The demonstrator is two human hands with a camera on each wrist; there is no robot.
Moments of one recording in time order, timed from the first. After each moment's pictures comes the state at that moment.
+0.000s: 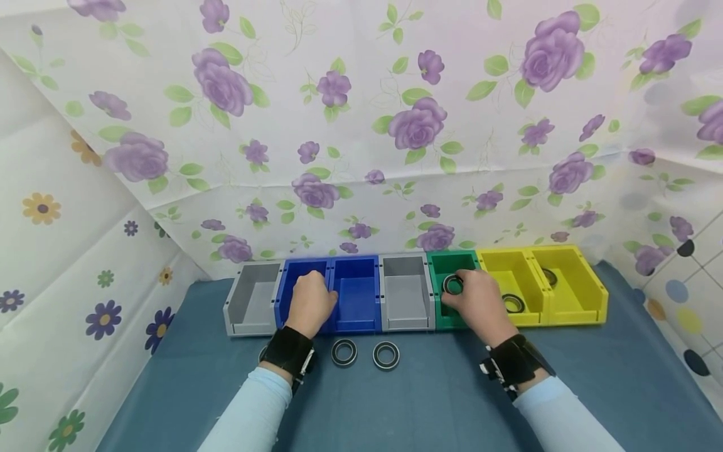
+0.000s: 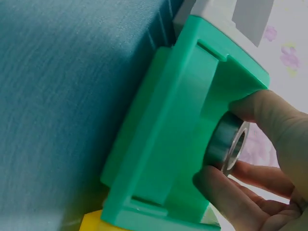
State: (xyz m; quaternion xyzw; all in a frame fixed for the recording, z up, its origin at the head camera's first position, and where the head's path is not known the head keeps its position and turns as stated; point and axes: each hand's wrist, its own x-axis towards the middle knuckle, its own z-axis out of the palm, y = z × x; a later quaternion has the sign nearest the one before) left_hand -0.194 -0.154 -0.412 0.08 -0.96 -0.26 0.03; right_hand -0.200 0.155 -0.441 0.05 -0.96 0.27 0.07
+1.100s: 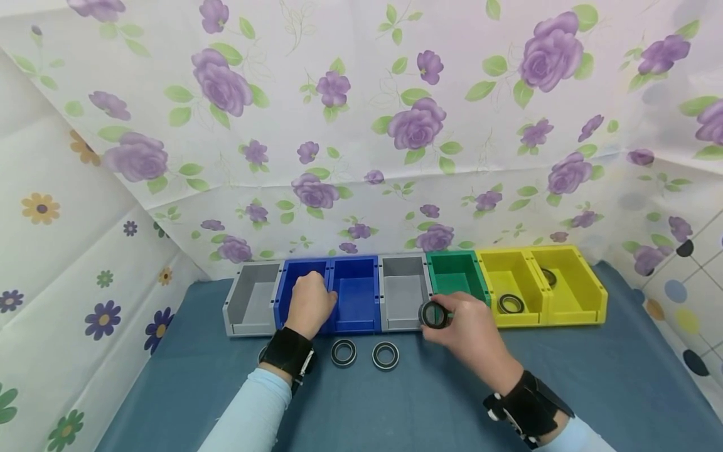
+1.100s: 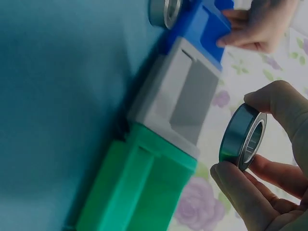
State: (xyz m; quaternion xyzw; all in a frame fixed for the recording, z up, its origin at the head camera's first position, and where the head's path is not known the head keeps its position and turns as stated) left_hand -0.193 -0.154 -0.414 0.08 -0.96 -0.26 0.04; right_hand -0.136 0.124 -0.422 0.13 -0.94 0.27 0.15
